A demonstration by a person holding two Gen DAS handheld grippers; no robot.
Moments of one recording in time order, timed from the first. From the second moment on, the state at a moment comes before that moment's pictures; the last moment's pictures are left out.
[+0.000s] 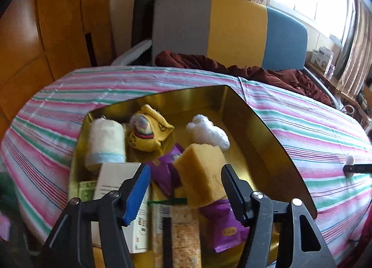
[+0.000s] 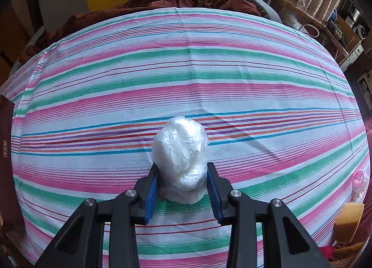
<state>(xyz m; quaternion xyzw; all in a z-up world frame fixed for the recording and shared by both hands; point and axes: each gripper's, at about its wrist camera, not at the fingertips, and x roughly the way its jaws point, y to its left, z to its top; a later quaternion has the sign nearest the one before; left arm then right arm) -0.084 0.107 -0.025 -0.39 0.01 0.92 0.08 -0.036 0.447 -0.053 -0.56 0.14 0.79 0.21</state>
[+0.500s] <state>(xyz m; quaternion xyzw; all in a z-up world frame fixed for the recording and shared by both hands) -0.060 0.091 0.008 -0.34 0.03 0.94 0.04 -0.047 0.437 -0.059 -0.56 0.14 0.79 0.22</state>
